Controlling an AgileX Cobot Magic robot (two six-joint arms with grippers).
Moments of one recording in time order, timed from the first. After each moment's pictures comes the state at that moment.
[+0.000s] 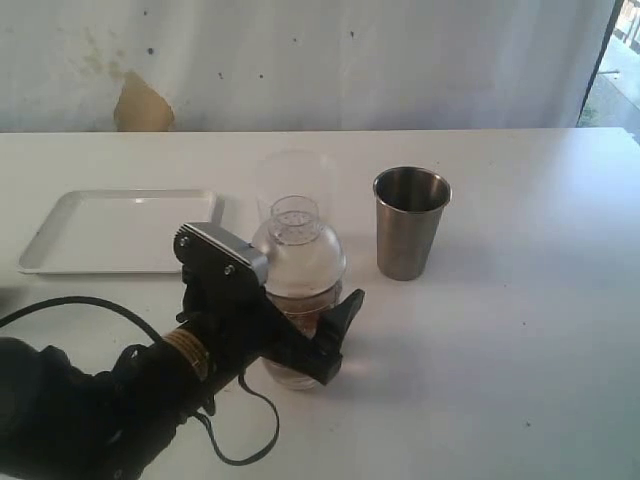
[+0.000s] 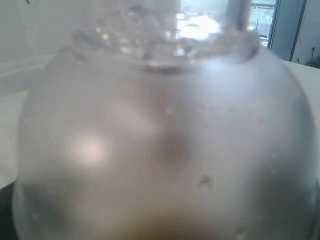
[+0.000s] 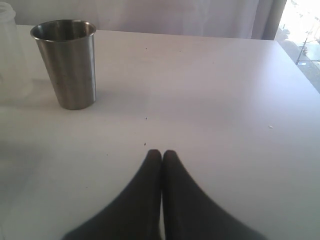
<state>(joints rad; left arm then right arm) -0.92 1.91 -0.57 -0.24 -1.11 0.09 -0.04 0.02 0.00 0.00 0.33 -0.01</state>
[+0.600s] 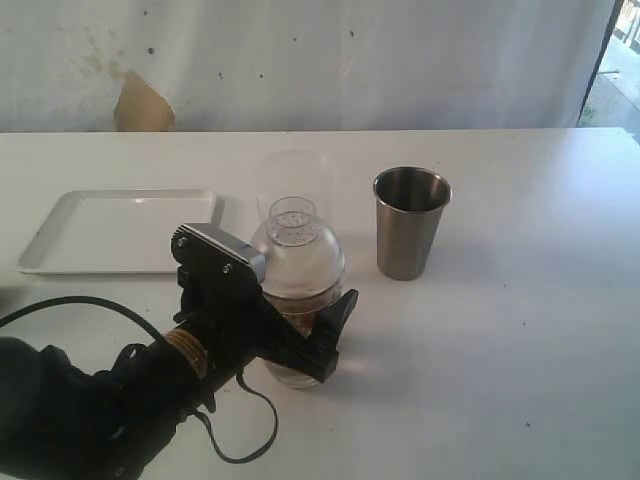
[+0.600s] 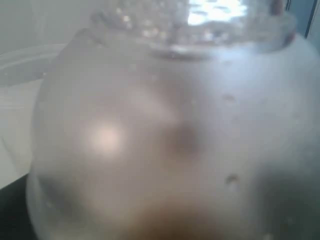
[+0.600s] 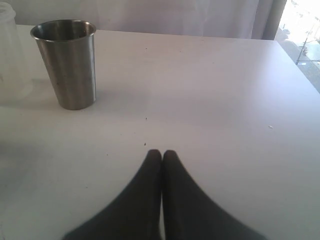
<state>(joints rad) -0.92 1.91 -0.57 -0.27 -1.08 0.09 -0.04 0.02 0.00 0.00 0.33 -0.01</state>
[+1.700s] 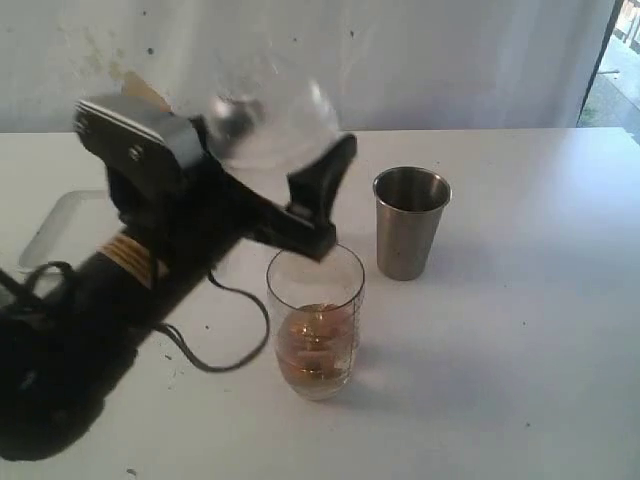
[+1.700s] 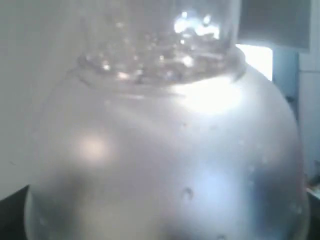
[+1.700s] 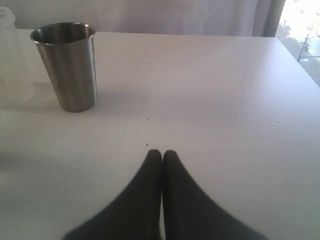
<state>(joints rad) -0.92 1.61 -0.61 -0.28 -1.17 0.17 -0.04 0.02 0.00 0.00 0.33 0.02</state>
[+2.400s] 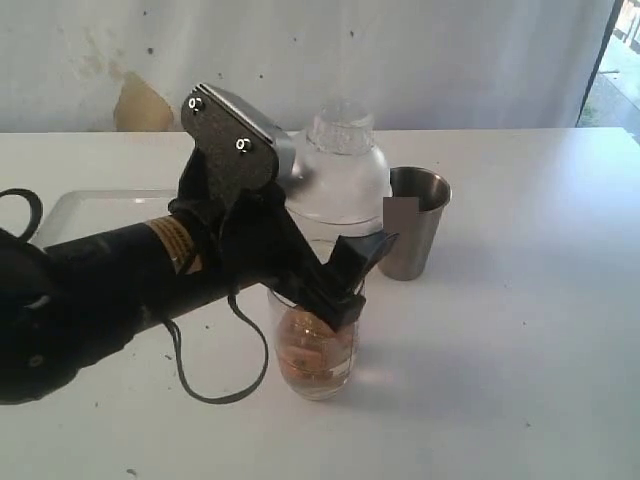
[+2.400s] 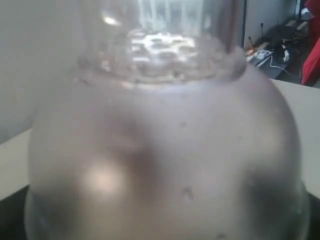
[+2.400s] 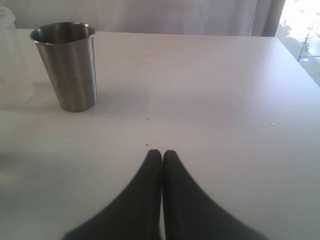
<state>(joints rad) -0.92 1.50 -0.74 -0.09 -0.45 0.18 -0.04 0.02 0.00 0.00 0.33 0.02</state>
